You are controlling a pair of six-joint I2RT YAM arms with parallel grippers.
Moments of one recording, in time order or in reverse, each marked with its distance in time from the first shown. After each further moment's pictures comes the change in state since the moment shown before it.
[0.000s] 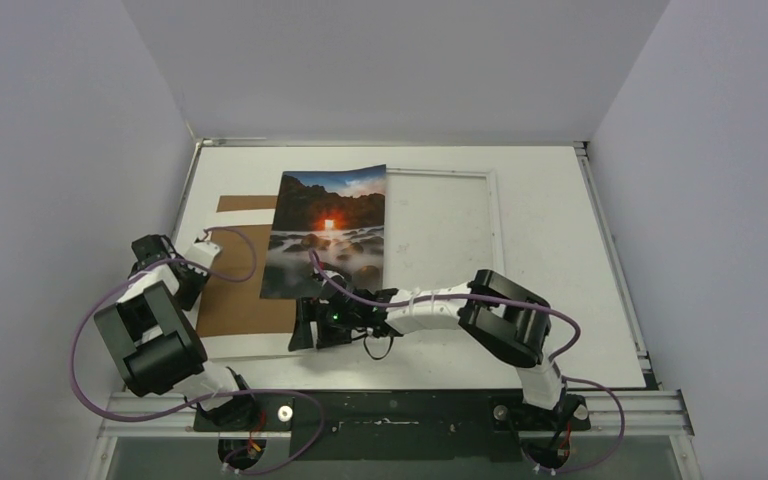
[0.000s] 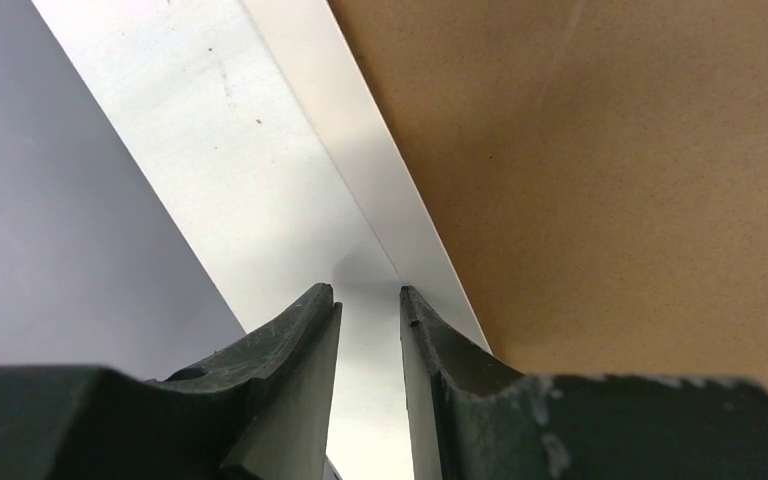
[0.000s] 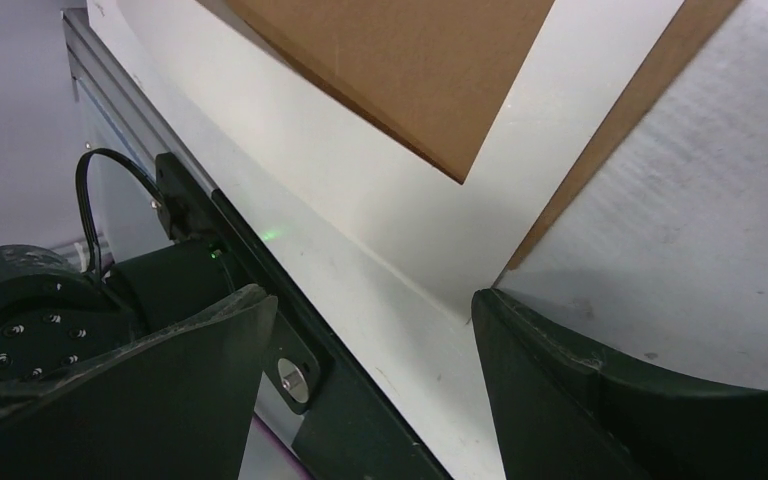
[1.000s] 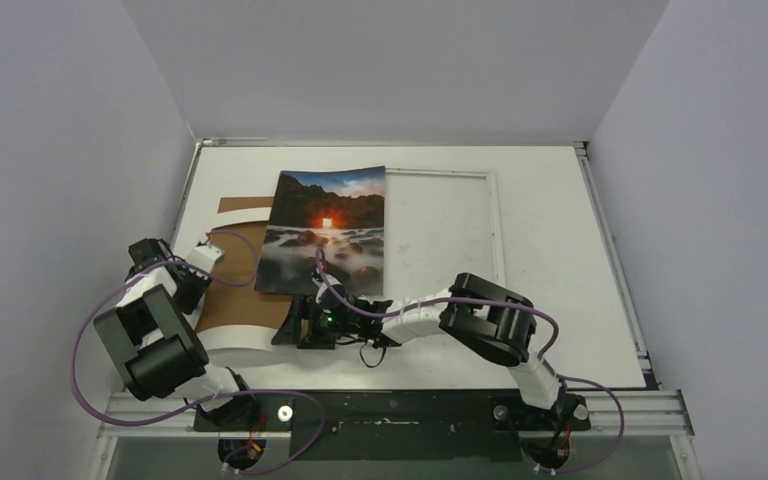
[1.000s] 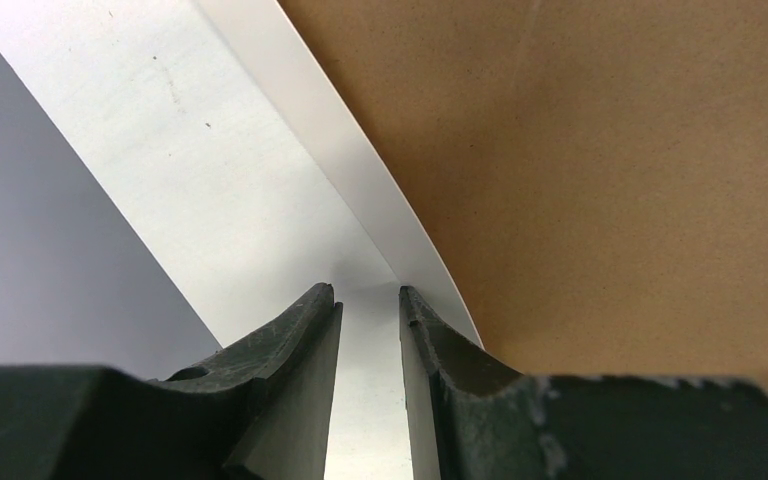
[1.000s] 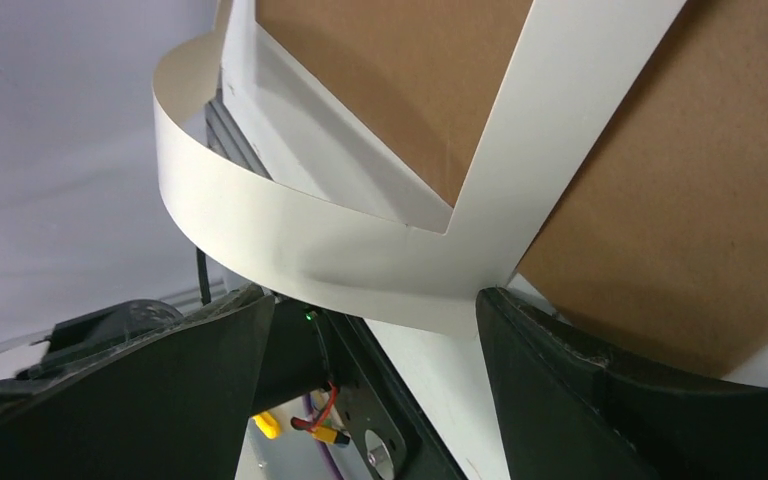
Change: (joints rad) left arm 0.025 -0.023 -0.010 -0.061 0.083 0.066; right arm 0.027 0.077 -0.053 0.345 0.034 0.232
